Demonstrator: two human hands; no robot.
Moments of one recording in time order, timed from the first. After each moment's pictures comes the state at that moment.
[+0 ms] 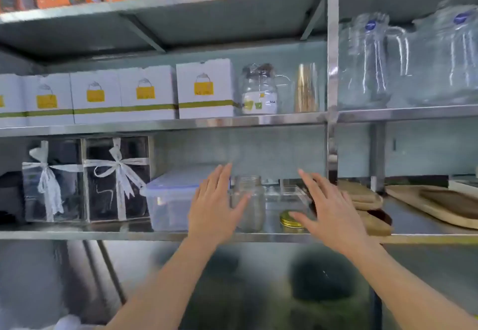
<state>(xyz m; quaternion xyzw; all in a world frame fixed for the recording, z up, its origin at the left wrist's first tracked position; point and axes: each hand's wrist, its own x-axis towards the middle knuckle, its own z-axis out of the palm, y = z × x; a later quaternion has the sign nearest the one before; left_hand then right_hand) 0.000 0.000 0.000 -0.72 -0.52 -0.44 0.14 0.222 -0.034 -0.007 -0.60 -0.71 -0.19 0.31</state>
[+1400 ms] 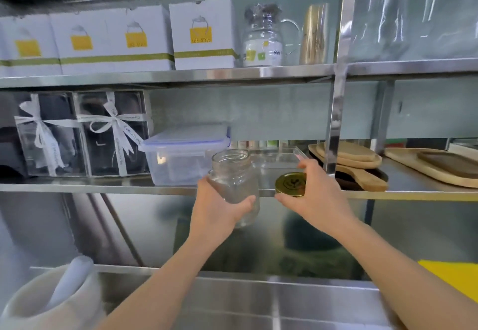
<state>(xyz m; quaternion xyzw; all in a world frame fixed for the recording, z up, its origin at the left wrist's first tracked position) 0.006 -0.063 -0.046 -0.61 -0.56 -0.52 -0.20 0.189 -0.068 -0.030 -0.62 -0.68 0.01 0.39</state>
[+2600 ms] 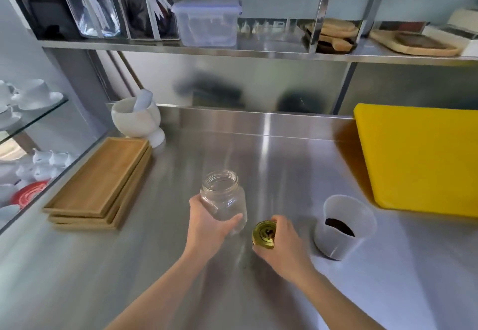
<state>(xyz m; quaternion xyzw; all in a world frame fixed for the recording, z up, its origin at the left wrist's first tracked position) -0.056 -0.437 -0.227 -0.49 -0.65 -0.44 -0.38 0.109 -0.466 -0.245 -0.69 -0.63 0.30 0.21</state>
